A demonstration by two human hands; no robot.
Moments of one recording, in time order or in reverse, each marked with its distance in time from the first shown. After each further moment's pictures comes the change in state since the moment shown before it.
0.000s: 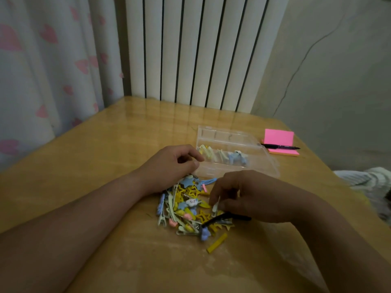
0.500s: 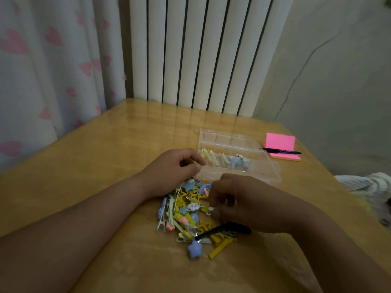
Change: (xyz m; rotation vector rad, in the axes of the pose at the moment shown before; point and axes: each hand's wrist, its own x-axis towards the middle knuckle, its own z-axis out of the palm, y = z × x) left_hand 0.001 0.000 0.000 0.007 0.000 0.003; right_hand 0.006 -0.003 0.009 -0.110 0.060 -0.080
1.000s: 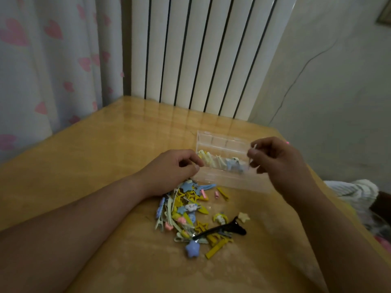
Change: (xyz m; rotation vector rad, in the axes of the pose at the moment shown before) left_hand 0.002 -0.003 0.001 -0.040 0.002 -0.012; right_hand 0.002 0.046 -0.029 0.535 0.786 0.255
